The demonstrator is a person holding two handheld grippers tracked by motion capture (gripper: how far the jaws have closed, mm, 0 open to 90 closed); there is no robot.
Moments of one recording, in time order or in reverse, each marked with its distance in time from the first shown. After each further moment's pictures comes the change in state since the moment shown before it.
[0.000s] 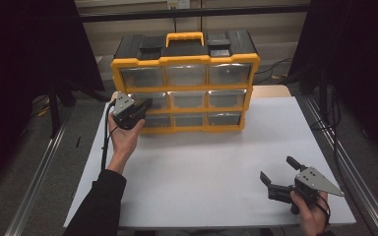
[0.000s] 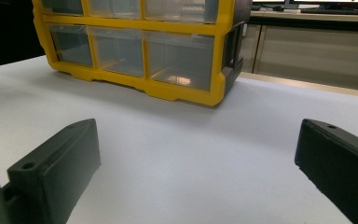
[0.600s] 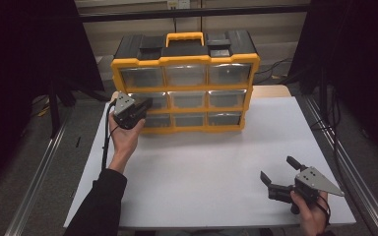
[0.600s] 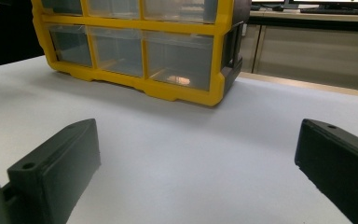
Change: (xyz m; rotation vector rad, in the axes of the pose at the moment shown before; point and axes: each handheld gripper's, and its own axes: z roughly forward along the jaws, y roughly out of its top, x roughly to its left) left arm 0.001 -0.003 0.002 0.010 -0.002 -0.002; right arm -0.001 0.000 0.000 0.000 -0.002 0.002
